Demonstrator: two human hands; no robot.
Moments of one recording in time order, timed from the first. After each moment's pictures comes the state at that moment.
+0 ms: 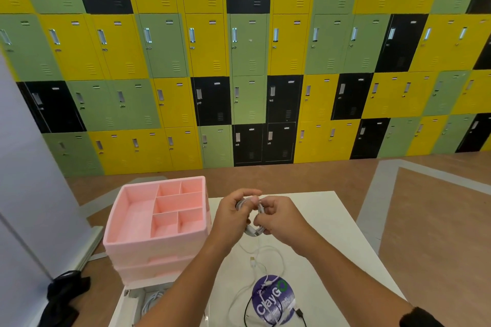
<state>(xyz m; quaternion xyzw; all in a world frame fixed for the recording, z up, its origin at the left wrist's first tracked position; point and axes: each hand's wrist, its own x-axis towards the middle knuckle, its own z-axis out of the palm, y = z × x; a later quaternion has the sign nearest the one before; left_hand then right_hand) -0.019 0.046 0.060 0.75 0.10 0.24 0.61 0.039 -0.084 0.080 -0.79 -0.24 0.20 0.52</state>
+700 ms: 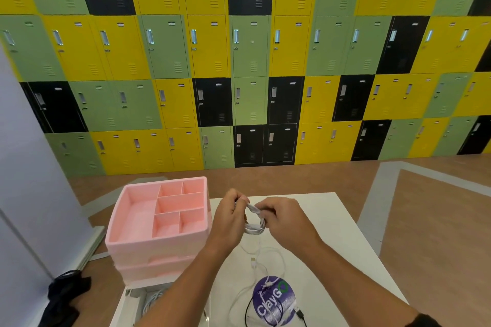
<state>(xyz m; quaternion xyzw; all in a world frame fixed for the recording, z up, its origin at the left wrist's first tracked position) -0.023 0.050 0.056 0.79 0.13 0.27 0.54 0.037 -0.088 0.079 -0.85 -0.34 0.03 0.39</state>
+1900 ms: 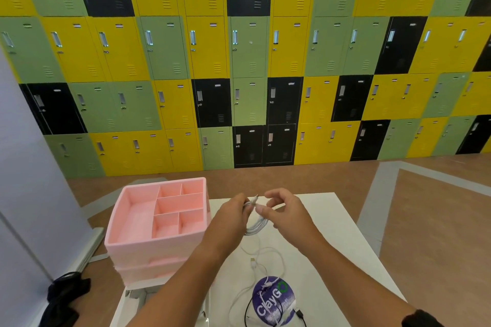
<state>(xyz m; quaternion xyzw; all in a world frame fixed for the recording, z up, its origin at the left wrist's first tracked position) -0.026 0.051 0.062 0.92 0.13 0.20 0.33 0.043 -0.090 0.074 -0.82 -0.22 0.10 0.53</state>
